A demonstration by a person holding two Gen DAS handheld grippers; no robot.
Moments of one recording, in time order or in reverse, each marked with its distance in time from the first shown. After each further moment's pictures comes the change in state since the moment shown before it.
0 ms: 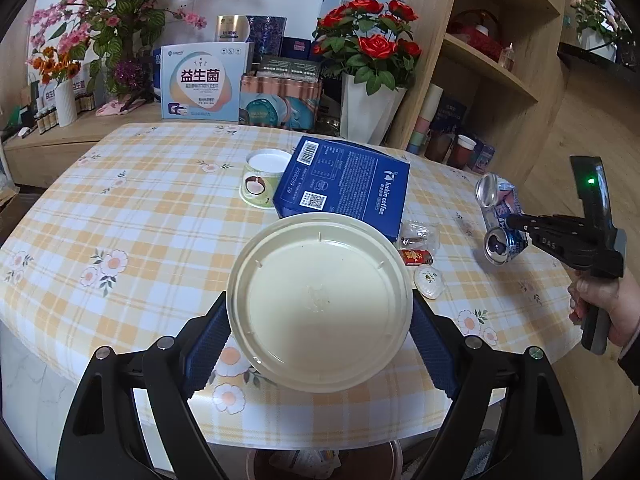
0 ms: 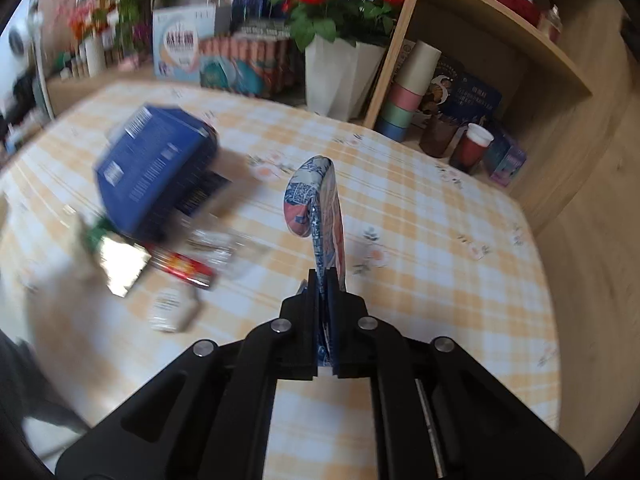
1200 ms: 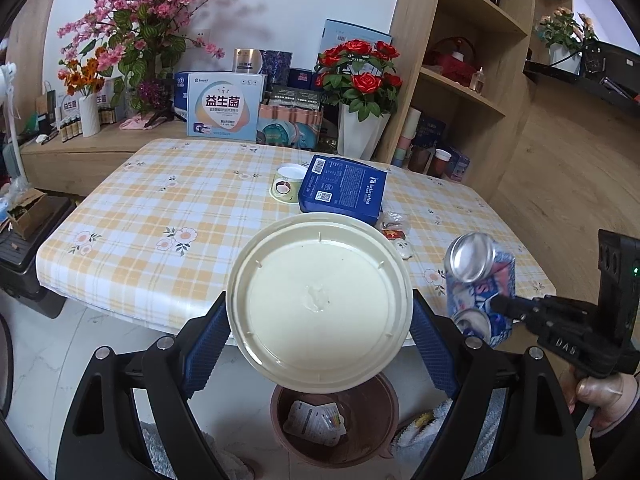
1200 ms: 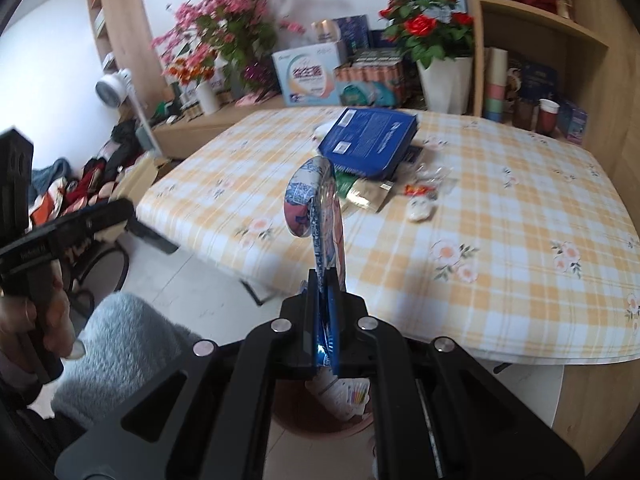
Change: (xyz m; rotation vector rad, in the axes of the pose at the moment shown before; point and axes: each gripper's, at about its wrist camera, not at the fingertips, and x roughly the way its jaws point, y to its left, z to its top) left arm -0.155 0.021 -0.054 0.018 -0.065 -0.017; right arm -0.174 0.133 -0.124 0.082 -0.078 0.393
